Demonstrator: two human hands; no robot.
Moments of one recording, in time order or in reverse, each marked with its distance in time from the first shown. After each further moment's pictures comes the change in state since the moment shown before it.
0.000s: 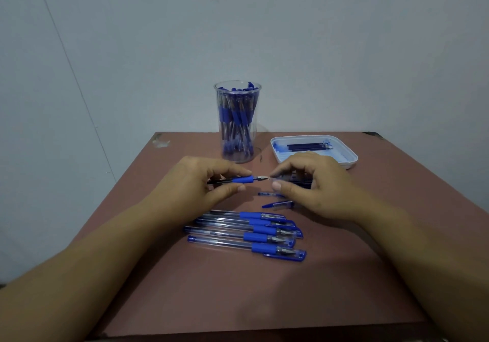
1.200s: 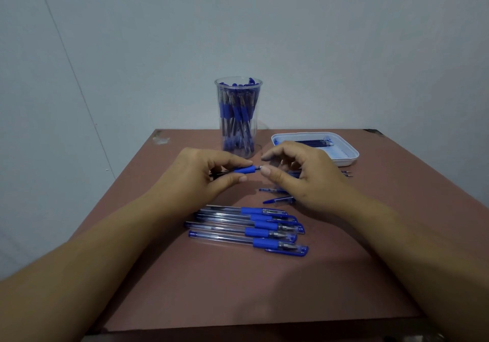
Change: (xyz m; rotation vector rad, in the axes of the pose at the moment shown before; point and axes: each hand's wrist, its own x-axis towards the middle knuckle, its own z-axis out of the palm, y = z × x) left_hand 0.005 0.002 0.003 -0.019 0.079 0.040; right_hand 0.009 -0.012 0.017 0.127 0.091 -0.026
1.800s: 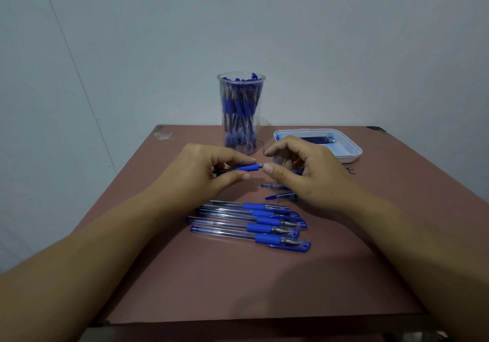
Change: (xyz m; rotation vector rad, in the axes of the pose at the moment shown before) left_hand 0.000 -0.002 0.000 0.028 -0.039 -0.005; right_hand -0.002 0.000 0.000 0.025 -0.009 0.013
